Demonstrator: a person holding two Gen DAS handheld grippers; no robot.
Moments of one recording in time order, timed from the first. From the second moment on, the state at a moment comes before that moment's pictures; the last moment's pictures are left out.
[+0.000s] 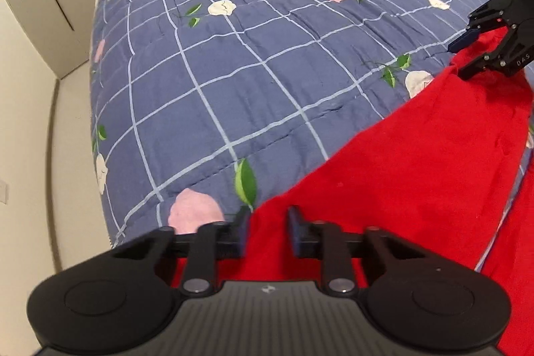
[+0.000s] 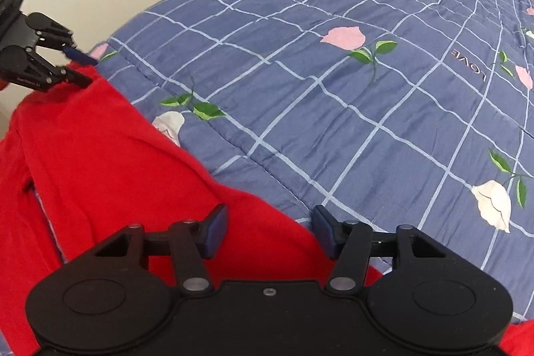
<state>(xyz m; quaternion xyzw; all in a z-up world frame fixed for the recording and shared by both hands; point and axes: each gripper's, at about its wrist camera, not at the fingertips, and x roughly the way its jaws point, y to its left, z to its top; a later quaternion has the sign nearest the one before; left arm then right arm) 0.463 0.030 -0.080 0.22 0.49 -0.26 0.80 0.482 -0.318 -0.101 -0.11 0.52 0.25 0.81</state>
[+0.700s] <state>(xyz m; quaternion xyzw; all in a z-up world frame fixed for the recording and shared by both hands) 0.452 0.020 -0.019 0.23 0.39 -0.09 0.89 0.462 -0.270 -0.035 -0.22 0.36 0.14 0.90</state>
